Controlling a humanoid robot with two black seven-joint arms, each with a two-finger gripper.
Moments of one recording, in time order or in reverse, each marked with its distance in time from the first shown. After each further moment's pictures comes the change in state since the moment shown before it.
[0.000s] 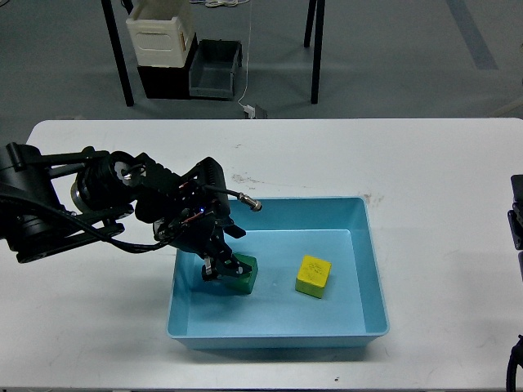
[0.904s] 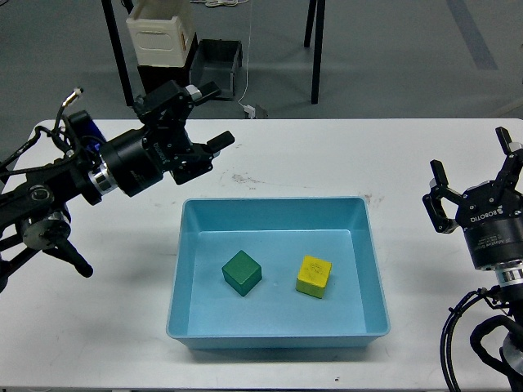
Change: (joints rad) left arm 0.453 0.144 -0.439 0.050 -1.763 0.000 0.000; right arm 0.116 0.008 -0.137 0.028 0.852 0.213 -0.326
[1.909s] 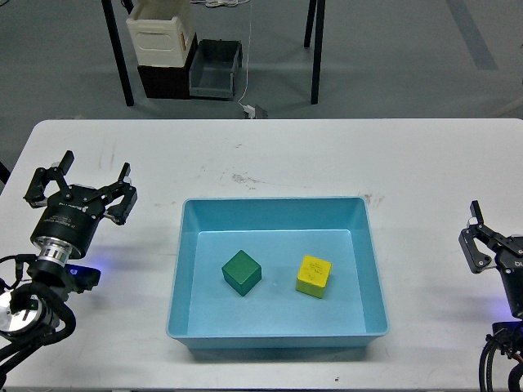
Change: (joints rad) left arm 0.457 -0.024 -0.192 -0.131 -1.093 -0.001 0.000; right arm -0.192 0.022 0.151 -0.023 0.712 0.080 -0.193
